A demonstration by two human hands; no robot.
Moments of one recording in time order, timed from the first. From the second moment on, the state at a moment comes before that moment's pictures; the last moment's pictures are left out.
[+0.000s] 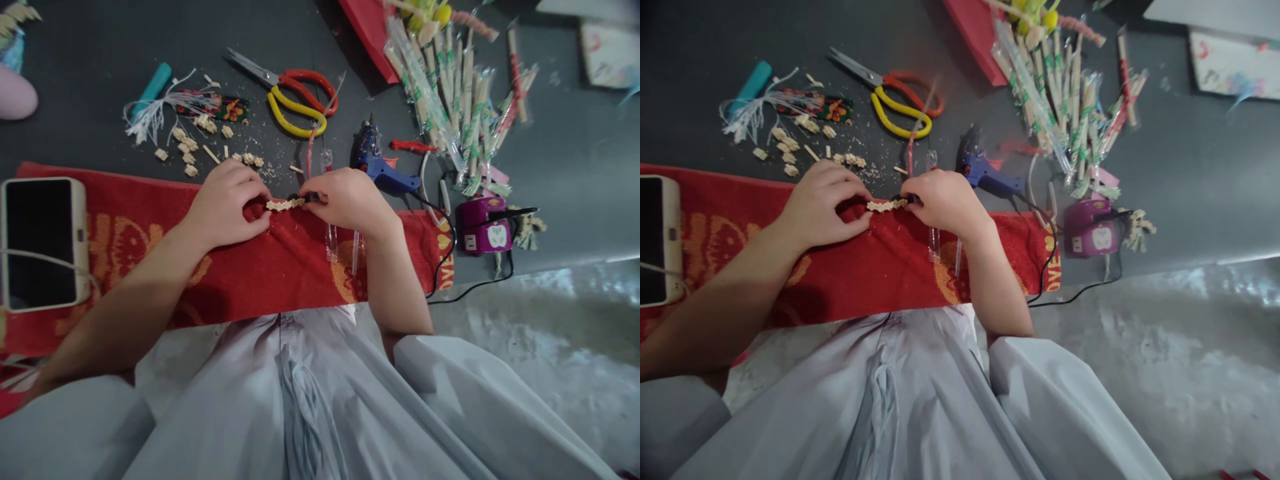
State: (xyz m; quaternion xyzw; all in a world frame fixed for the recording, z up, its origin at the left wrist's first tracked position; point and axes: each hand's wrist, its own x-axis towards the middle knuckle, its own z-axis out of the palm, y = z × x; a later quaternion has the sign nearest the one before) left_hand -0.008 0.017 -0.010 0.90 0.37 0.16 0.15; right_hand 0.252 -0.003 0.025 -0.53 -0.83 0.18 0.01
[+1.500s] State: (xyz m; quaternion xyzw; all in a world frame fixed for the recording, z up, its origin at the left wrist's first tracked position) left_hand -0.005 0.012 -0.013 0.89 0.36 0.21 0.18; right_hand 0.260 -0.007 0.023 -0.51 -0.84 0.17 0.08
